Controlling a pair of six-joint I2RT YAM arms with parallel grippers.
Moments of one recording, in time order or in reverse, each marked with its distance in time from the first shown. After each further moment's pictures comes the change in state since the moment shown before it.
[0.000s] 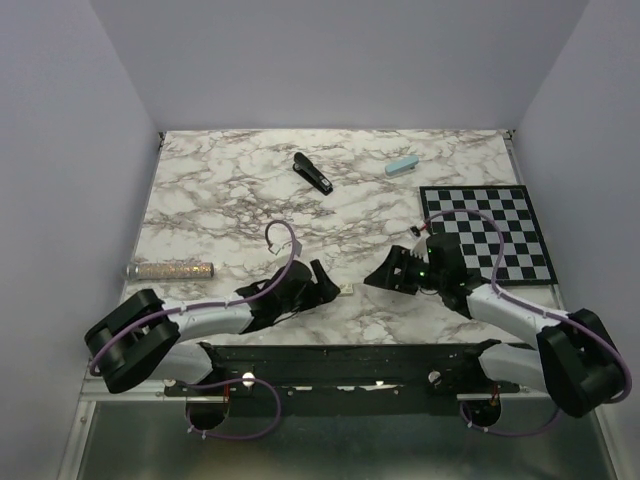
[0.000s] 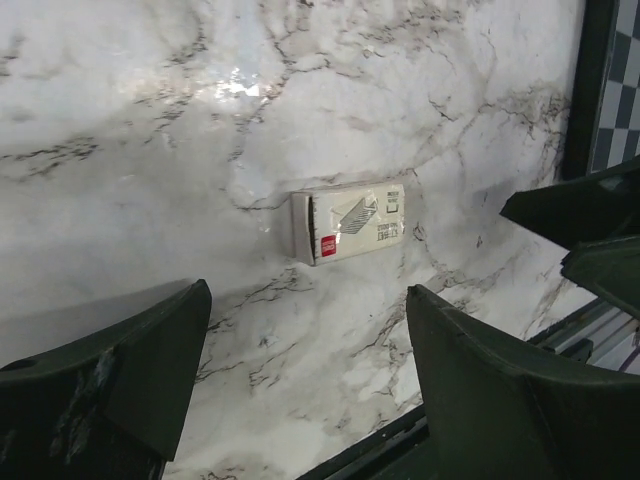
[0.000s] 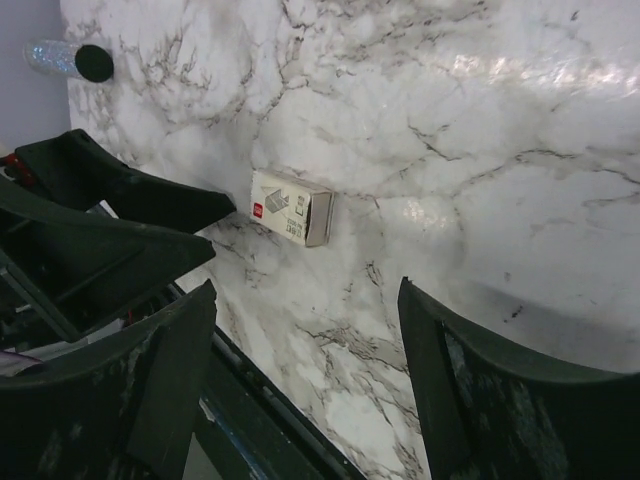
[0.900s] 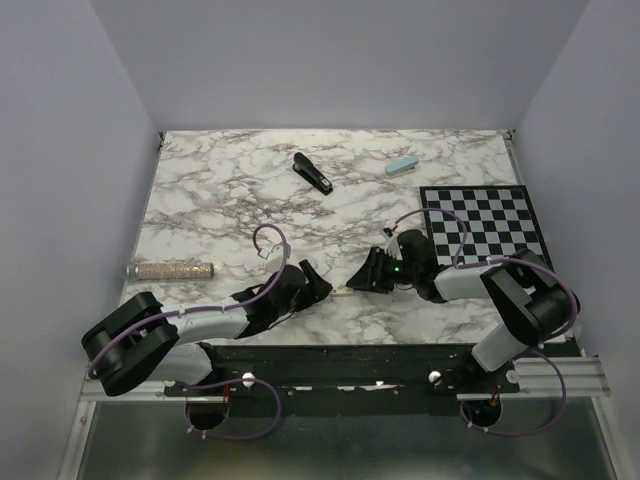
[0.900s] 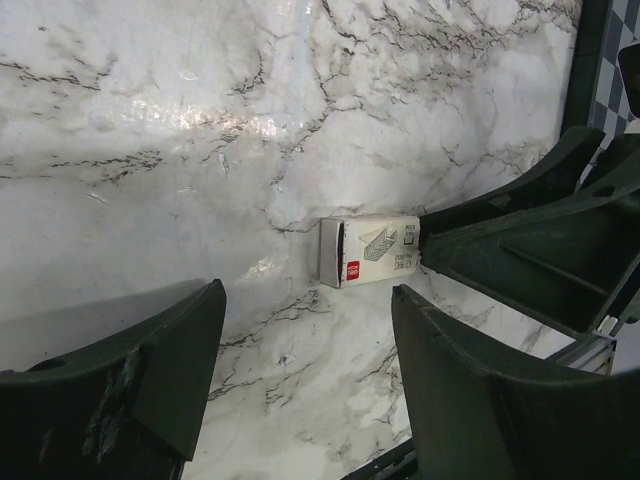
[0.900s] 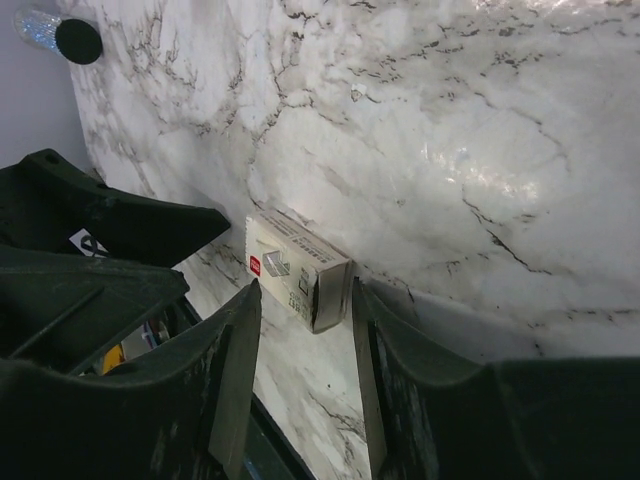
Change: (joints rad) left arm 0.010 -0.063 -0.104 0.077 -0.100 -0.097; right arm 0.126 0.445 0.088 0.306 -0.051 0.122
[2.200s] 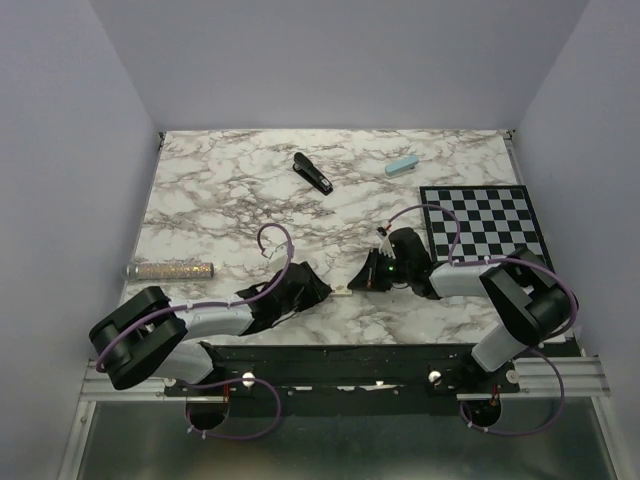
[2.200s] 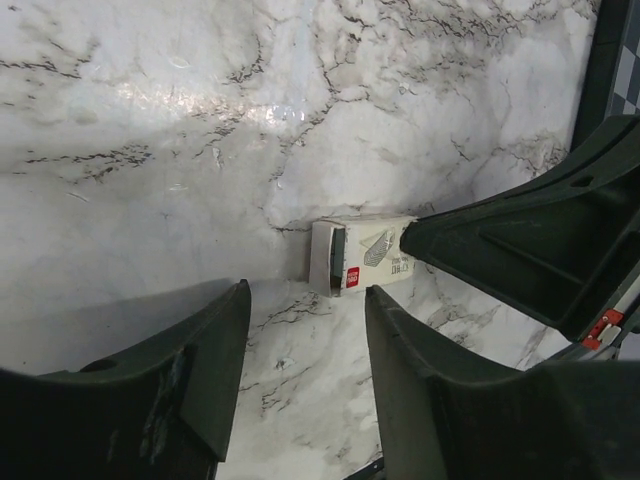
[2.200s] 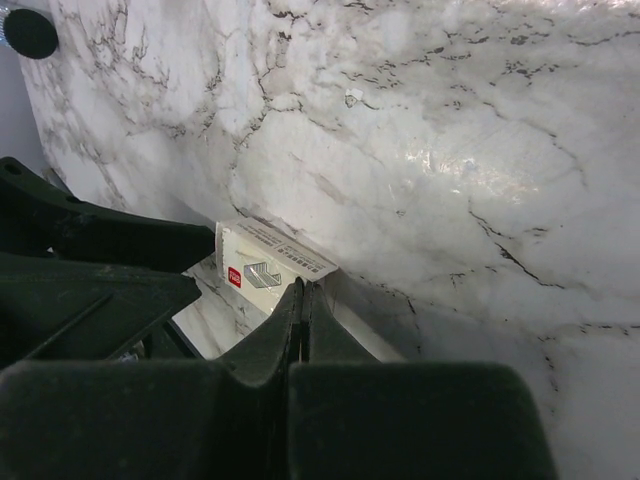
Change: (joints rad) left arm 0.000 0.051 0.027 0.003 0.025 -0.013; right arm 0.046 0.024 0.074 -0.110 0.074 -0.038
